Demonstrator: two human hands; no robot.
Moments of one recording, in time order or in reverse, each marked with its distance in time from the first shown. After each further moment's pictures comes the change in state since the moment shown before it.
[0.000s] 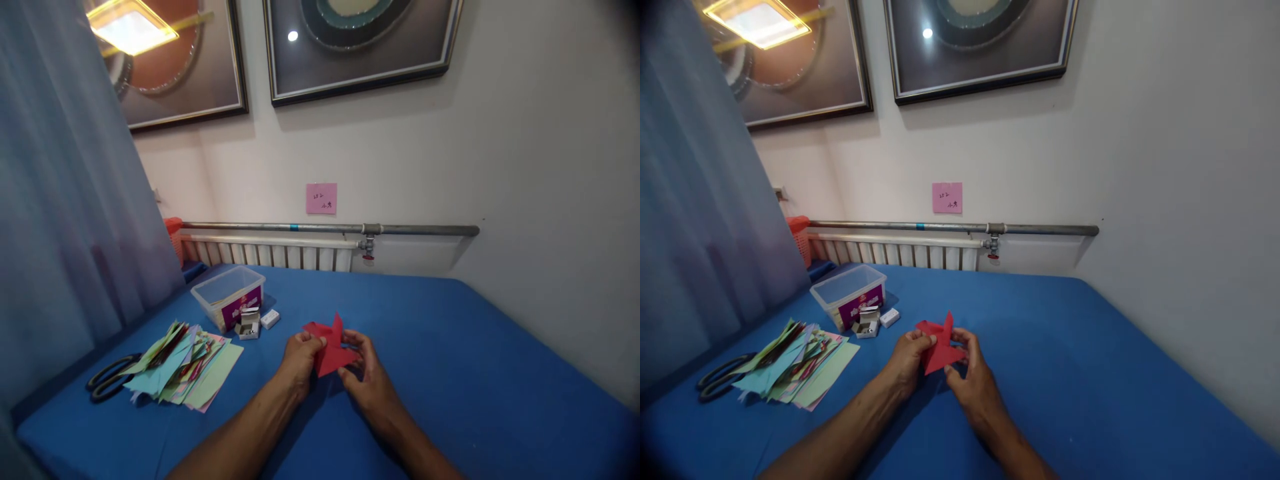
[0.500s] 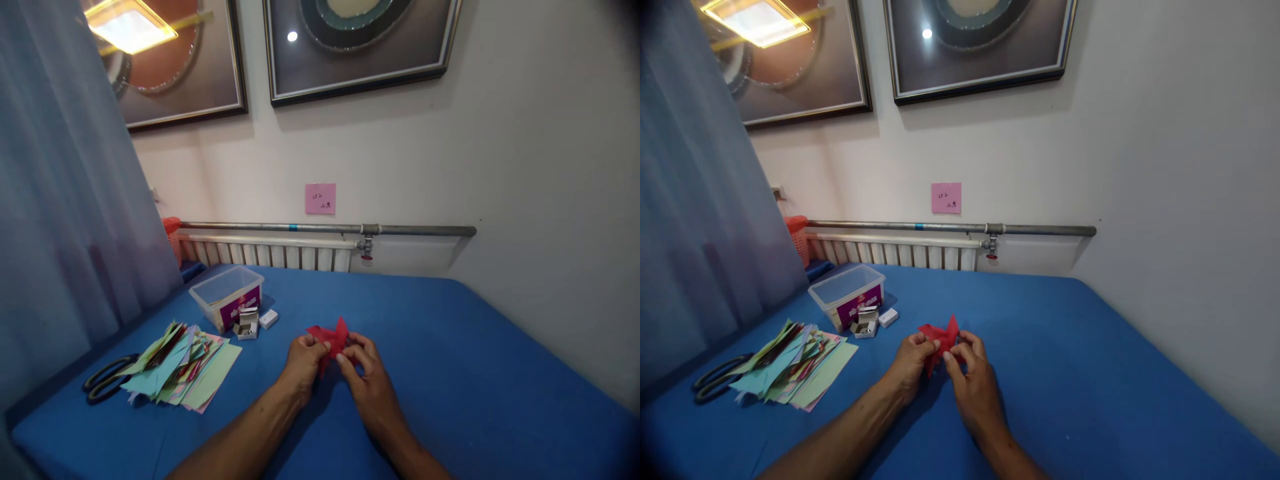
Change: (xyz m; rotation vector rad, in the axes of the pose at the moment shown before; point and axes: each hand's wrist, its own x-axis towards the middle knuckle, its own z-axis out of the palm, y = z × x) left_hand -0.003 -0.006 0.004 0.100 -0.048 0.039; right_hand -0.004 -0.009 0.003 -0.285 0.138 -0.063
